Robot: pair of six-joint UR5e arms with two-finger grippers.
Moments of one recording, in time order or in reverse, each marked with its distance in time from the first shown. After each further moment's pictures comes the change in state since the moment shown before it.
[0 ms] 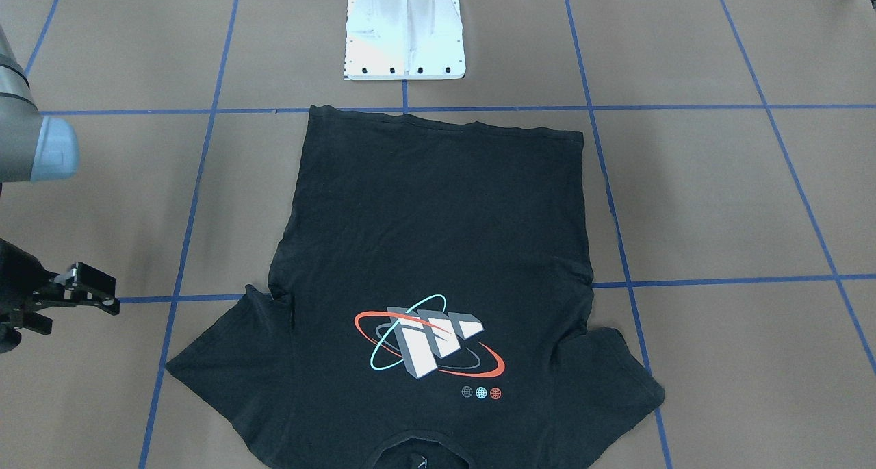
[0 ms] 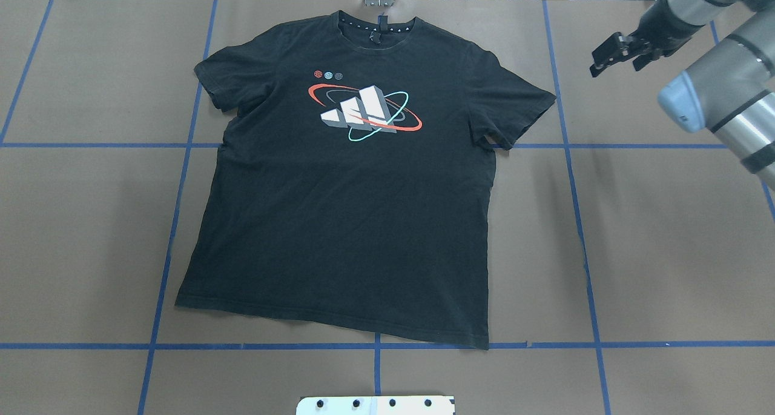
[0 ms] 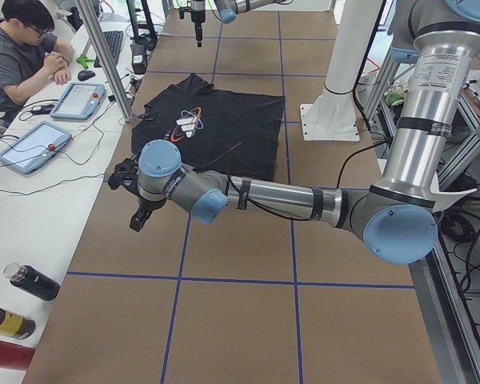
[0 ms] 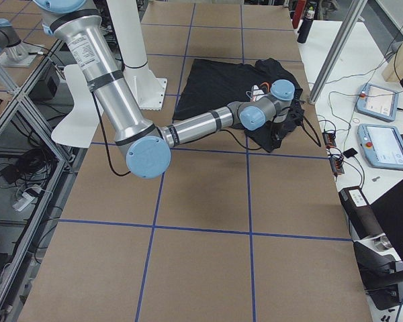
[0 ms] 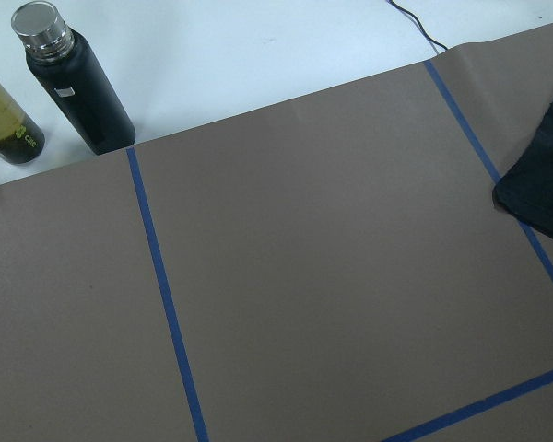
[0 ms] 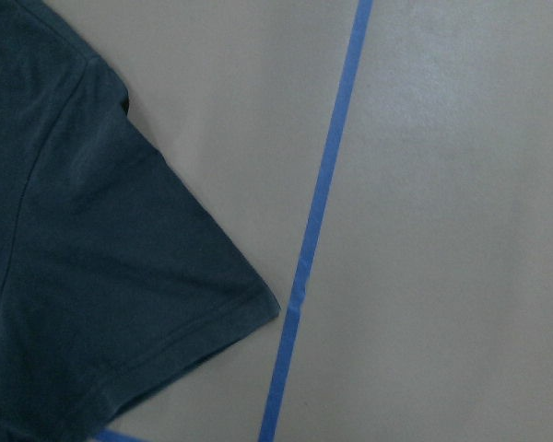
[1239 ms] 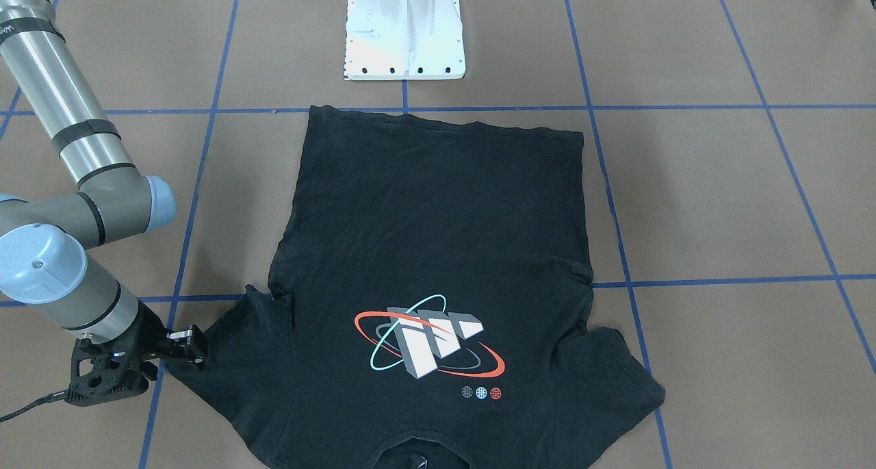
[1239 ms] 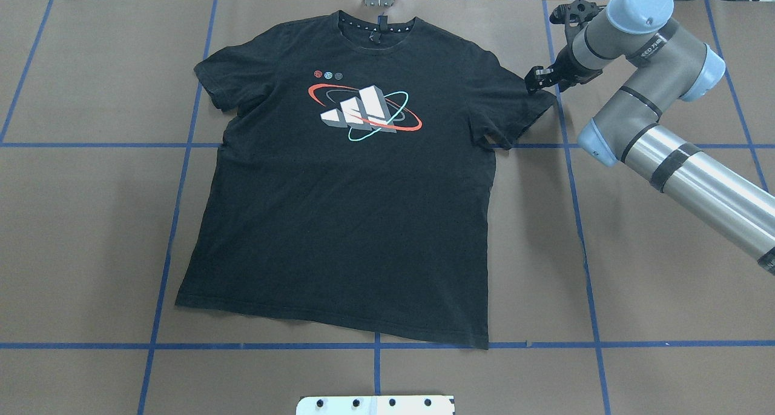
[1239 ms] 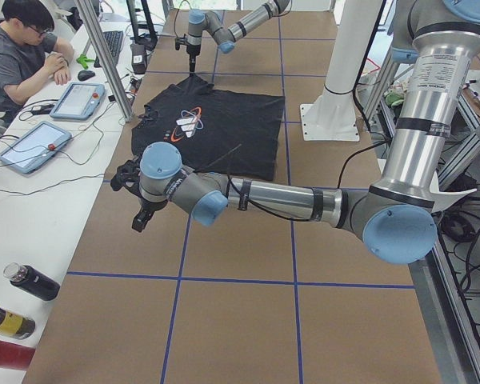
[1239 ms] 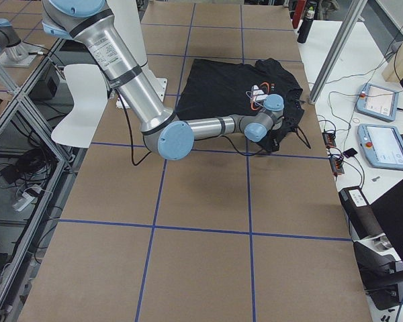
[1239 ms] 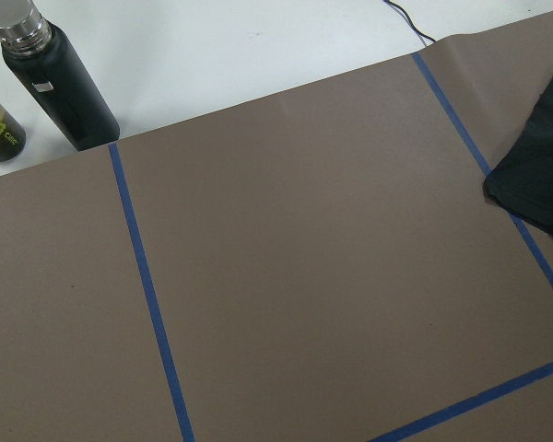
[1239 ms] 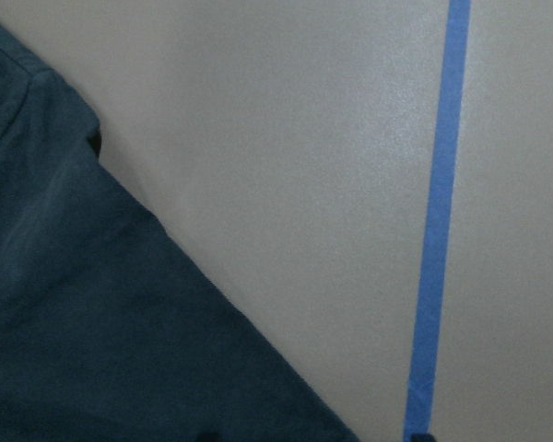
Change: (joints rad) left arm 0.009 0.003 0.006 -0.004 -0.001 -0.002; right arm -0.161 0.131 -0.308 0.292 -0.223 0.212
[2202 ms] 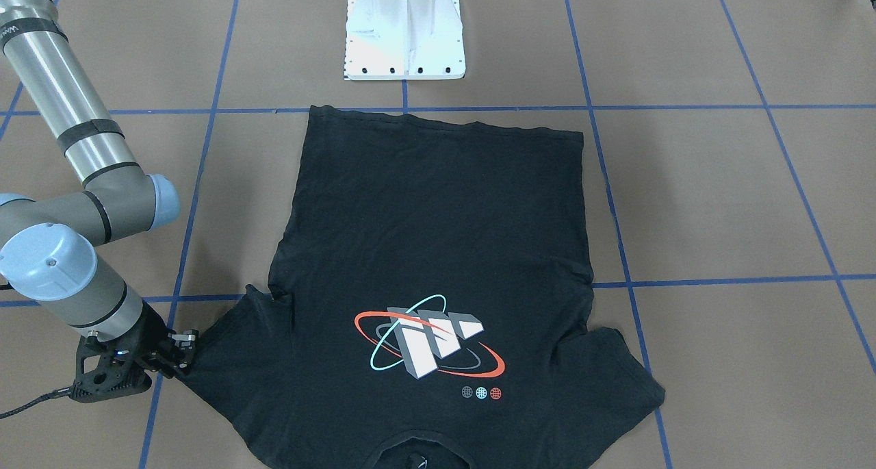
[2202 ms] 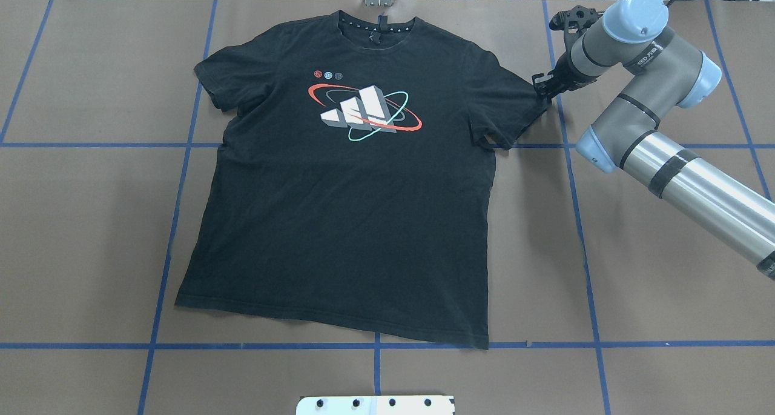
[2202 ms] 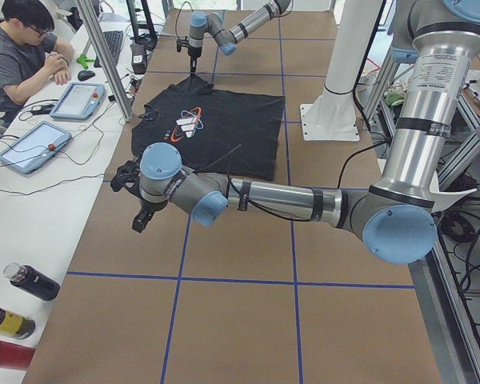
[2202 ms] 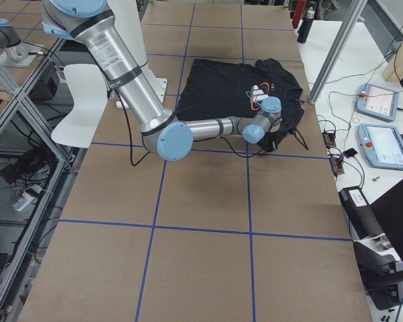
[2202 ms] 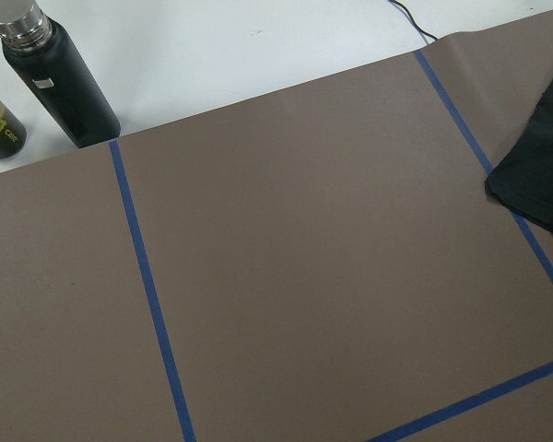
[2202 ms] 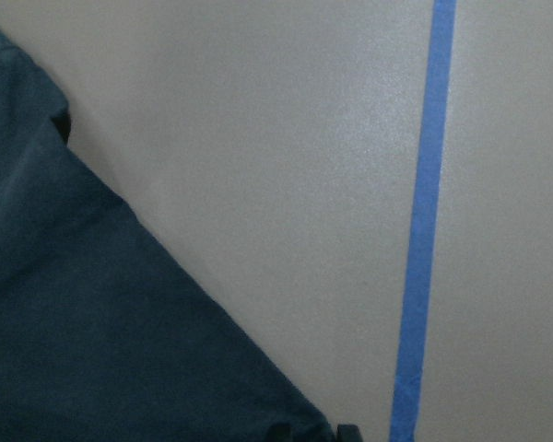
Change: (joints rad) left arm 0.000 0.000 0.002 0.000 0.000 0.000; right arm -0.012 -0.007 0.001 0.000 -0.031 0.001
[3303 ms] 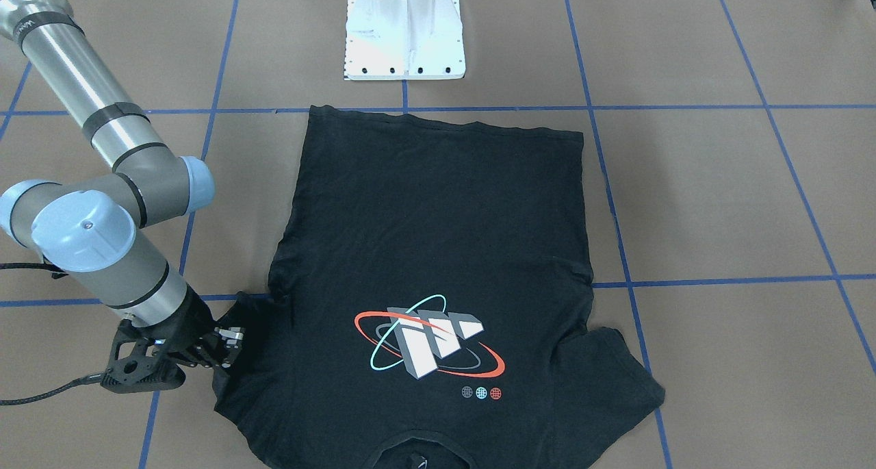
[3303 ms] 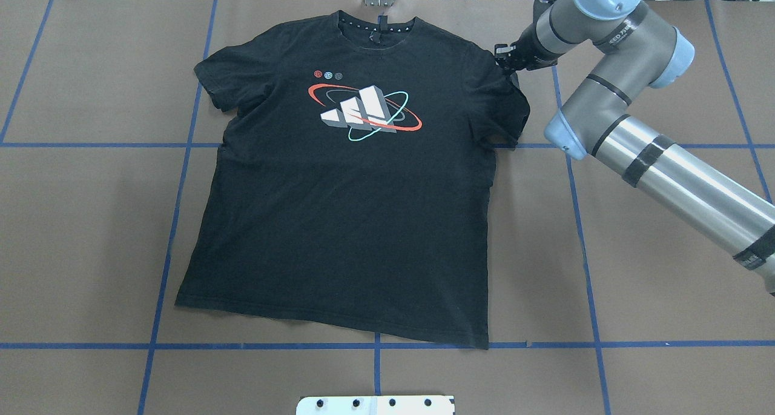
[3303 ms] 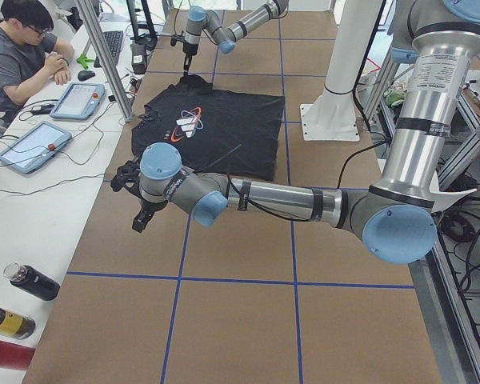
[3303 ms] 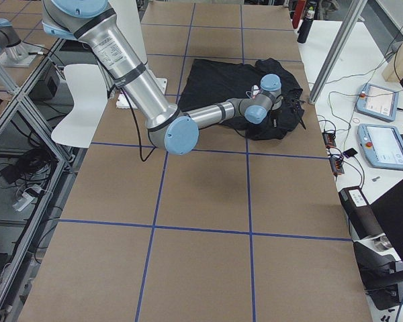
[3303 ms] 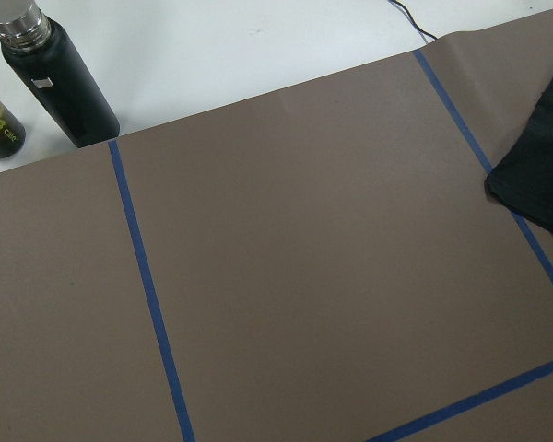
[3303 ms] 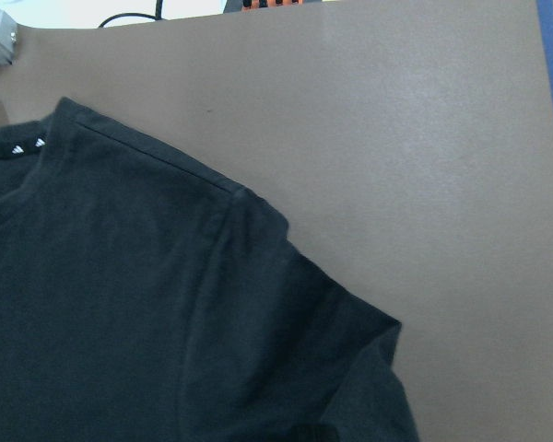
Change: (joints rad) left arm 0.001 0.000 0.001 0.000 0.000 0.000; right arm -0.038 0.094 0.101 -0.041 -0.039 0.280
